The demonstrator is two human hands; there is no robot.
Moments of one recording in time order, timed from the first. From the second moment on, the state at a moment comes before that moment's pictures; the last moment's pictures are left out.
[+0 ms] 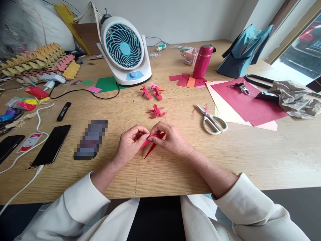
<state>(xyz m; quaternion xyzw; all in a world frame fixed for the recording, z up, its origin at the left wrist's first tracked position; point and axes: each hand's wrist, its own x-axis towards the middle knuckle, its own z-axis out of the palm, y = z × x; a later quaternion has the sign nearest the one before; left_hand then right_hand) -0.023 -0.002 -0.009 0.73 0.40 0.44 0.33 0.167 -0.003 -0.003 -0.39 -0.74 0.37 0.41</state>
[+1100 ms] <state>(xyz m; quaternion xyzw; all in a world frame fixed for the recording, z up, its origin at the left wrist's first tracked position) -0.030 -0.002 0.000 0.81 0.38 0.44 0.02 0.166 -0.002 -0.005 -0.35 -0.77 0.23 0.48</state>
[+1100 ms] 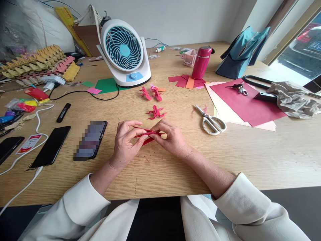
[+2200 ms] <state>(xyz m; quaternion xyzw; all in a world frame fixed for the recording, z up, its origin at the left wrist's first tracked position) -0.022 -0.012 0.004 0.80 0.41 0.43 0.07 0.162 -0.007 -0.006 -0.34 -0.80 0.17 0.46</state>
